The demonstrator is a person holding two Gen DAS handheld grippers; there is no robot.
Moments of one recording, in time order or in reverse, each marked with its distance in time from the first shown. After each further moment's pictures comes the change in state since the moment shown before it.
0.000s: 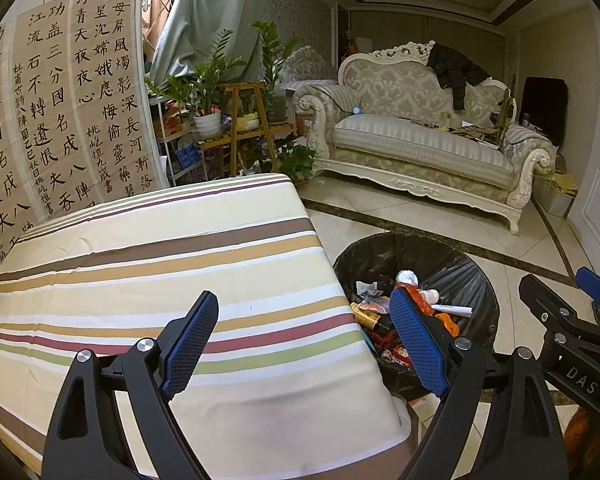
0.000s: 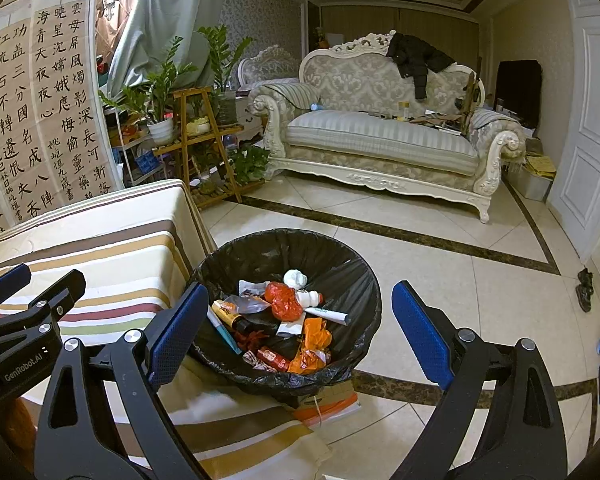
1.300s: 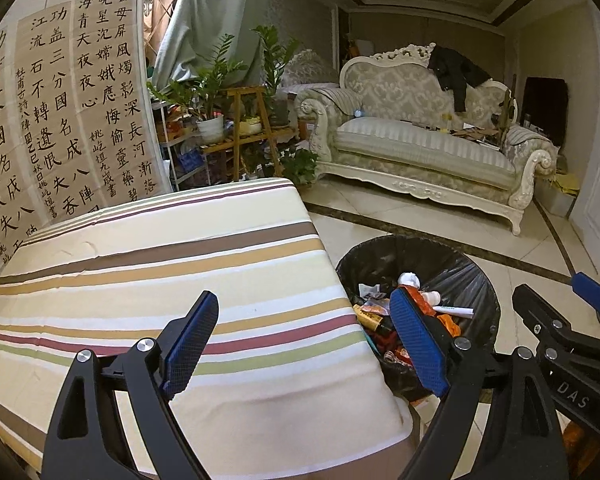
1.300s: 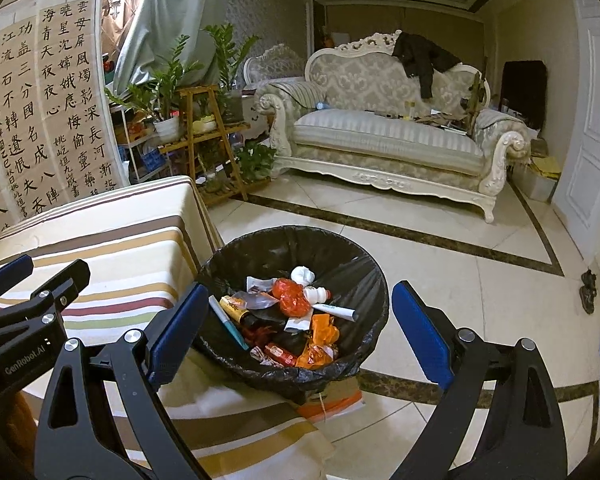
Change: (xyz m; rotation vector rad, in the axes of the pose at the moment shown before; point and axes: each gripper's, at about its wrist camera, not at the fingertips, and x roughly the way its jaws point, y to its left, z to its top) left arm -0.003 0.002 0.001 0.002 -0.006 0.004; right arm 0.004 0.006 -0.001 -0.007 0.004 0.012
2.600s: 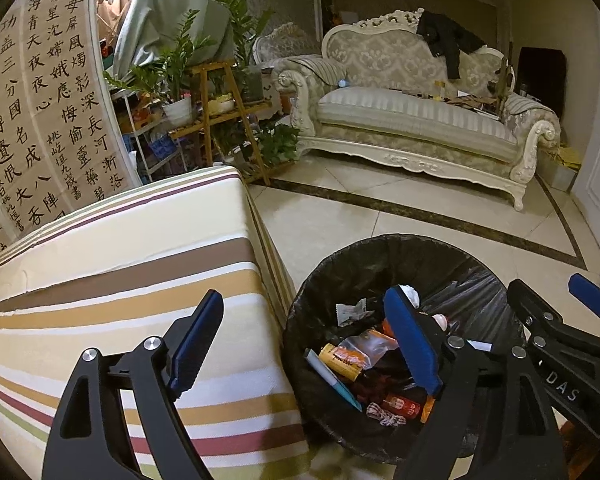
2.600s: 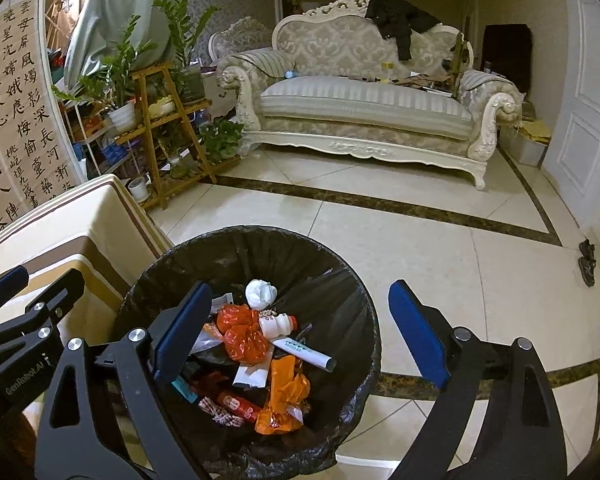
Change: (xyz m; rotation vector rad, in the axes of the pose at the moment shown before) left arm 0.113 -0.051 0.034 0.062 0.097 -0.016; right arm 0.121 -0.044 0.025 0.085 0.109 -0.069
